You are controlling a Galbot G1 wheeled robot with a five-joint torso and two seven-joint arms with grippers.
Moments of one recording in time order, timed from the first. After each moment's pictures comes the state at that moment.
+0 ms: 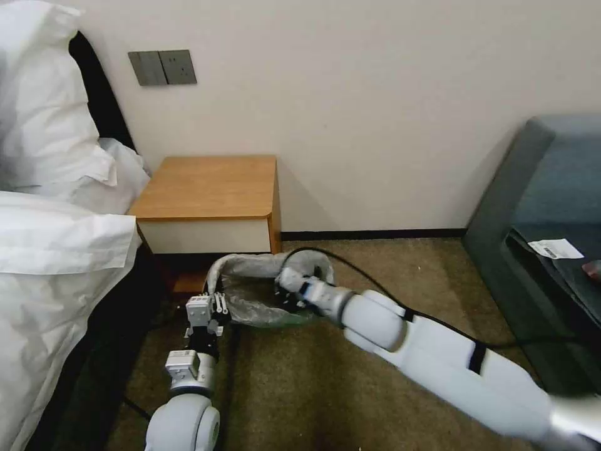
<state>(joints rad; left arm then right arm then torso) 1.57 -1.49 -0.48 -2.07 -0.10 0.01 -0.14 -0.77 0.94 -0.35 1.97 0.22 -0.41 -0.03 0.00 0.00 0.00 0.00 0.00</state>
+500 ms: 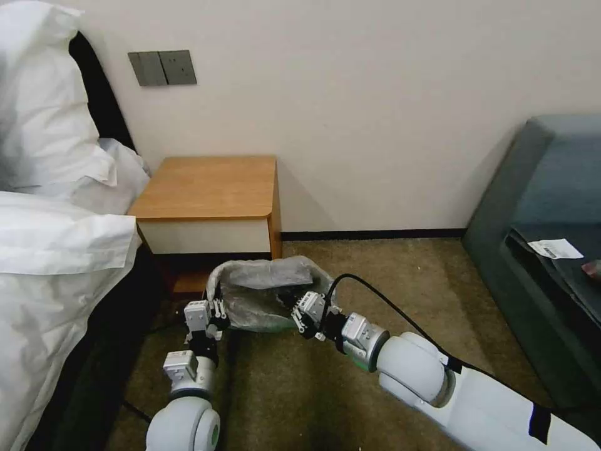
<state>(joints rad) 1.59 -1.49 -0.49 -2.06 -0.12 0.03 -0.14 -0.90 0.87 -0.32 2.09 0.28 -0.26 -0.06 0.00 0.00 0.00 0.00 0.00</state>
